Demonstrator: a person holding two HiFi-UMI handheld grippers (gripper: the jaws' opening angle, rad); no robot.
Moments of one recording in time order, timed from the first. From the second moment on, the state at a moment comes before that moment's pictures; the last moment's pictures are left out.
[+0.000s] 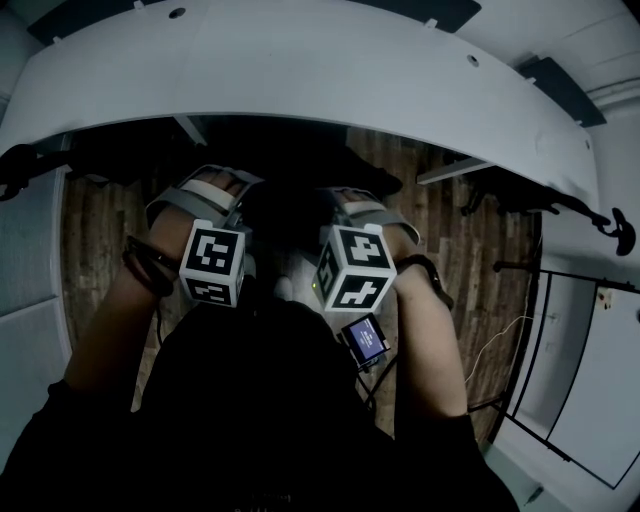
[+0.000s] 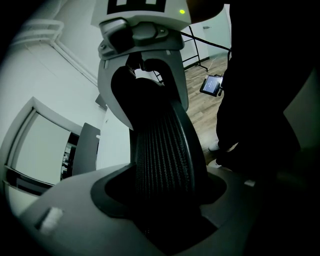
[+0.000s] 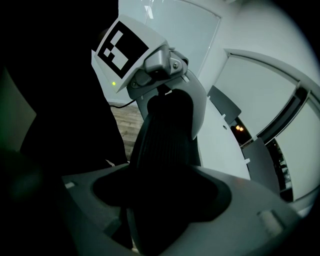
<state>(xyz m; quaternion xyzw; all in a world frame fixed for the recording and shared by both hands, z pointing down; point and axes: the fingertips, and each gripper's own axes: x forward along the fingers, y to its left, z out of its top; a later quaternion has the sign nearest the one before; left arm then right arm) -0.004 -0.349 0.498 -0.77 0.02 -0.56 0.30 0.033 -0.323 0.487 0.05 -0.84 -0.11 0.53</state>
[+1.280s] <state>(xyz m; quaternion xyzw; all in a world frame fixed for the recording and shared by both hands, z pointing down) 0.015 -0.192 0.498 -0.77 0.05 -0.56 0.30 0.048 -0.166 0.486 0.03 -0.84 -0.12 0.52</state>
